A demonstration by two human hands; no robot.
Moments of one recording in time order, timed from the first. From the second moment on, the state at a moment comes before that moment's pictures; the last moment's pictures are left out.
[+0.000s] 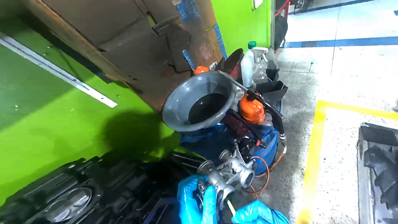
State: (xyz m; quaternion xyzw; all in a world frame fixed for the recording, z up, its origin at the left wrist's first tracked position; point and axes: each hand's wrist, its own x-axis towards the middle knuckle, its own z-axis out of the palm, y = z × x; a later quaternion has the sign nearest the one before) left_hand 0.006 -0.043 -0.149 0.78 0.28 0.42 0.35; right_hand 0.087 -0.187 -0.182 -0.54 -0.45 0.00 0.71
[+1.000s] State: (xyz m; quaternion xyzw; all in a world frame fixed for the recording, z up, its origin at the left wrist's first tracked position) left_hand -0.009 0.014 -0.177 0.80 0.18 0.38 0.42; right_hand 0.044 -0.153 -0.197 -0.59 -0.38 0.01 0.71
